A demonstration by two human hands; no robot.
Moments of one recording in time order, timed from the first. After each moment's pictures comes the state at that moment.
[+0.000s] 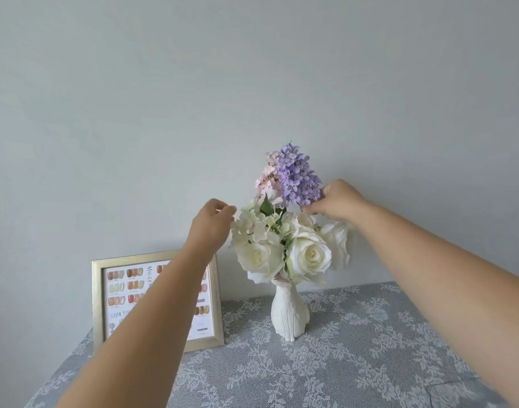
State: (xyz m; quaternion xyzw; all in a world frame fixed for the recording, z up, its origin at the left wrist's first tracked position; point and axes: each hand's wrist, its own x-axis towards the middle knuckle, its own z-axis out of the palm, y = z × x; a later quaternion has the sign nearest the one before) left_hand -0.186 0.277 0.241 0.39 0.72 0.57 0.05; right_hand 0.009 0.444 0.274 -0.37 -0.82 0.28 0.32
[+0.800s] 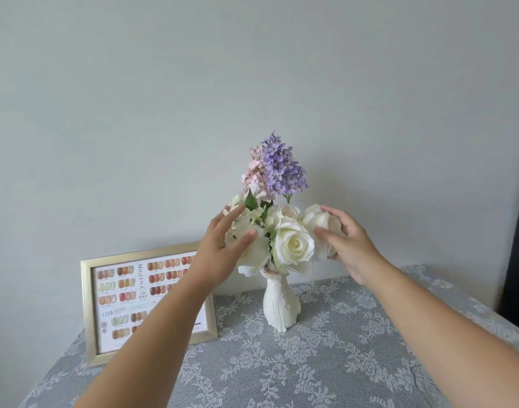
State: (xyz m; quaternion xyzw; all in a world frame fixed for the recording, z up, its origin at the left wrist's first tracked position) left_hand -0.151 0.256 0.193 0.56 0.64 0.53 0.04; right_hand 0.050 0.421 0.172 -0.21 -0.64 0.56 0.47
